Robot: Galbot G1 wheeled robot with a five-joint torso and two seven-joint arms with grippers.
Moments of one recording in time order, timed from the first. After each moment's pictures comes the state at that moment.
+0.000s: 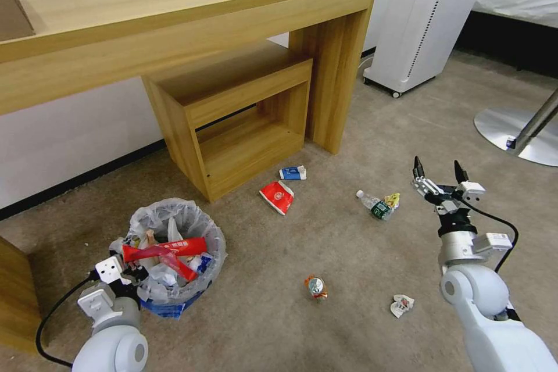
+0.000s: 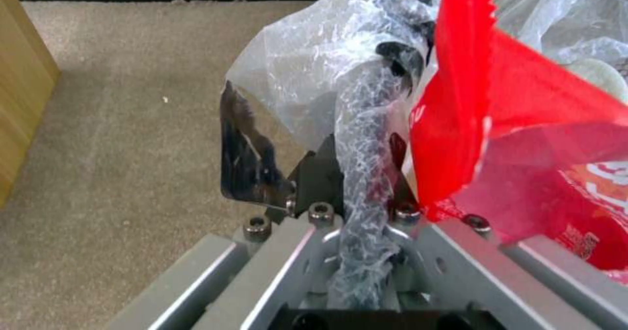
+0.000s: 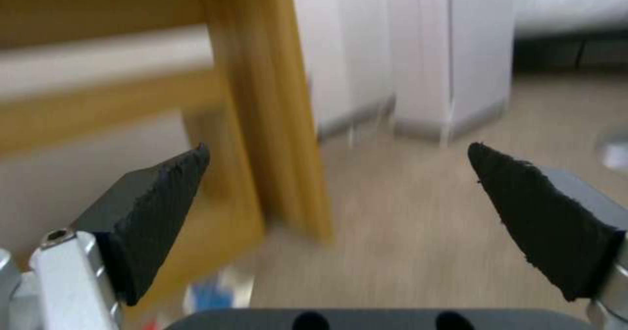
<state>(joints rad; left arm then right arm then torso) 1.55 -1.48 -0.73 -2.07 -0.41 0.36 -0.35 -1.27 1.07 0.60 1.82 0.63 0.17 0.05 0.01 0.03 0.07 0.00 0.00</state>
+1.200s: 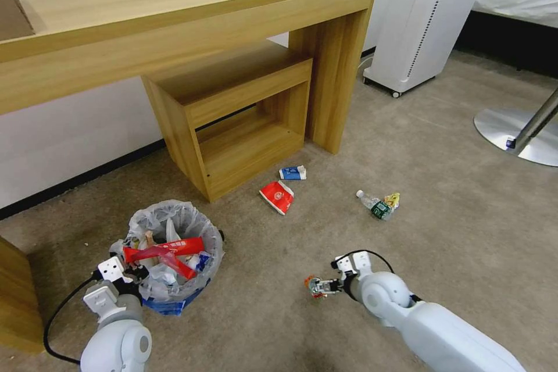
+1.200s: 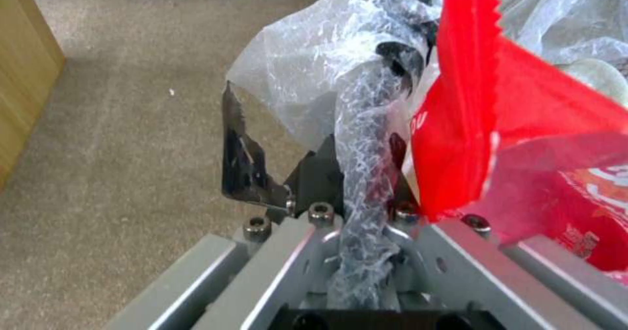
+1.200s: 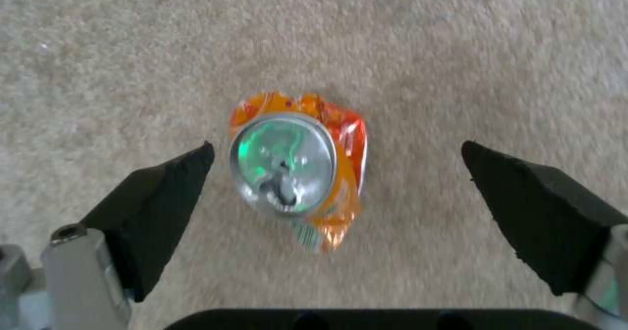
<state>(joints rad) 1.49 -1.50 -0.75 -1.99 -0.41 0.33 -0.35 -0.84 0.94 -0.33 1.53 0.99 -0.60 0.35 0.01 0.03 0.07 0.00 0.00</state>
